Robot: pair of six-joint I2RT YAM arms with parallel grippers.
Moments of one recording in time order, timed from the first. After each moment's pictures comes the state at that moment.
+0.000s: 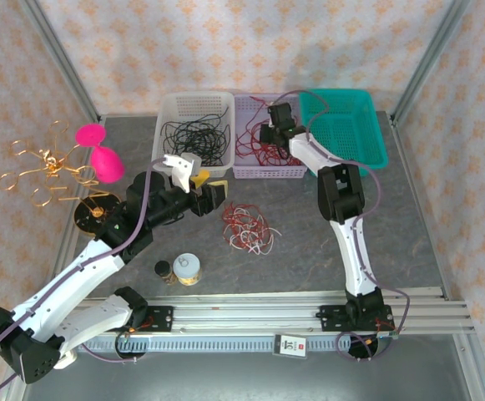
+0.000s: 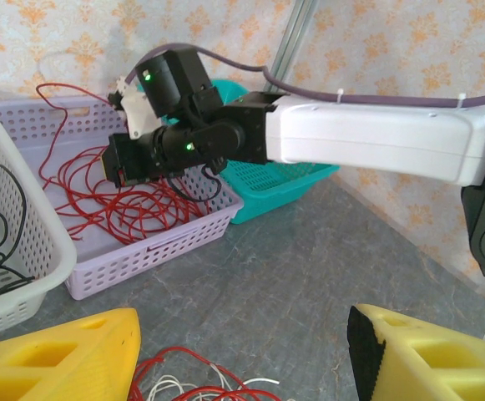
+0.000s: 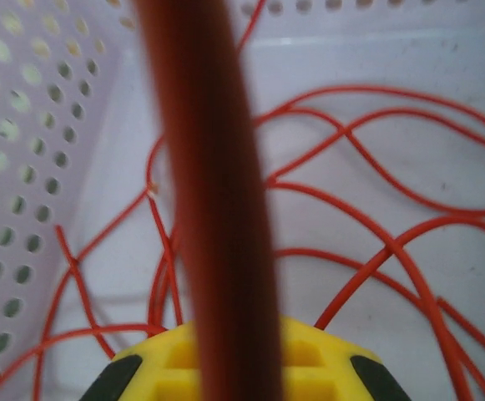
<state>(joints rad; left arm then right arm) -0.56 0.92 0.86 -0.16 0.17 -0.28 0.35 2.47 2.09 -0.36 0.01 0.29</state>
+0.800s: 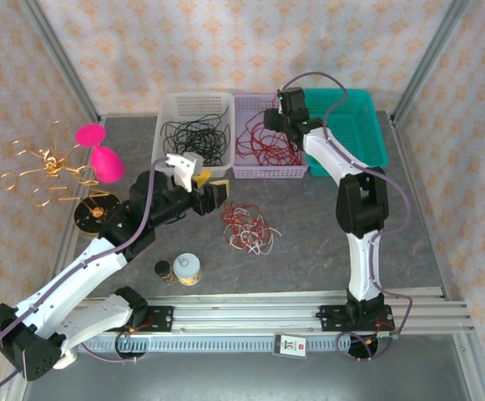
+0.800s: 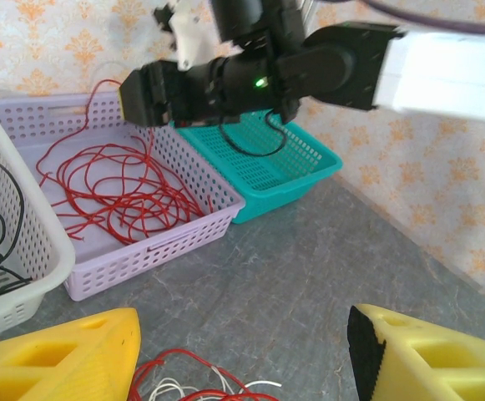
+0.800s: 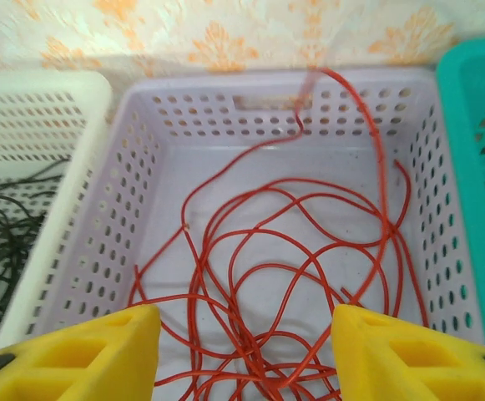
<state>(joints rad) -0.56 0.94 0.85 -0.14 0.17 -0.28 0.36 2.10 1.87 -0.35 0.09 0.26</state>
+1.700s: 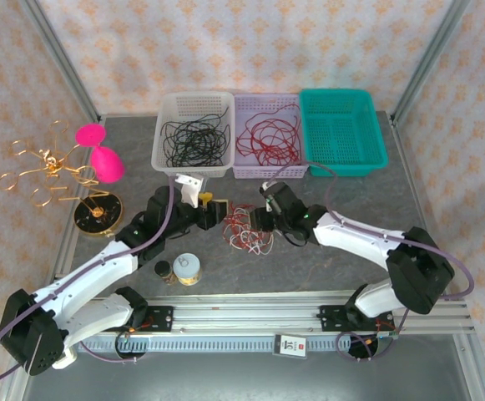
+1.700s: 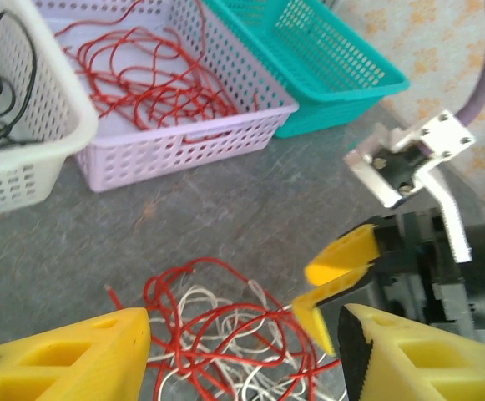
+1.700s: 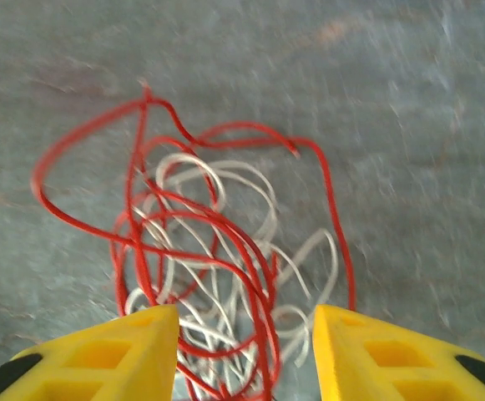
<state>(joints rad) -0.56 0.99 0.62 -0.04 0.12 -0.34 0.77 1.41 0.84 -0.29 0.02 0.50</state>
